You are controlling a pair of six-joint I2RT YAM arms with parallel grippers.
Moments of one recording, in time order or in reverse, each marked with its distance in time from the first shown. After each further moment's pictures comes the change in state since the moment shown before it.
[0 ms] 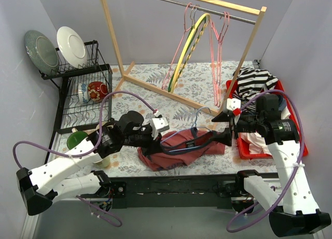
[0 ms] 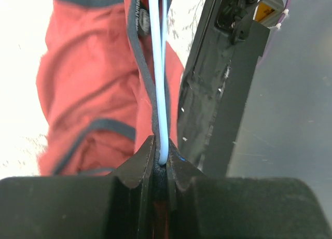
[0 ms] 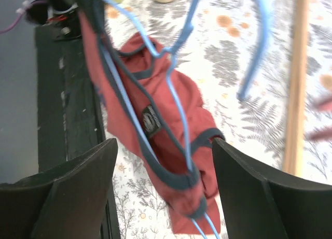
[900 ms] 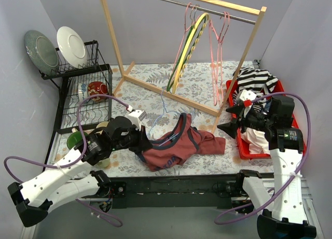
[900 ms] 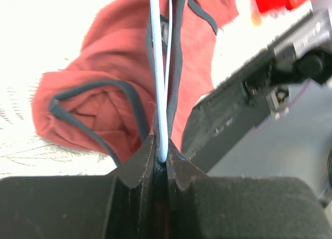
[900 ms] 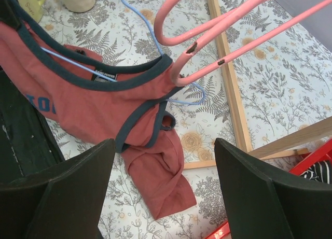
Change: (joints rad) left arm 0.050 -0.169 -0.079 -0.098 -0.314 -0.579; right arm -0.221 -0.082 -0.034 0.198 0.094 0.222
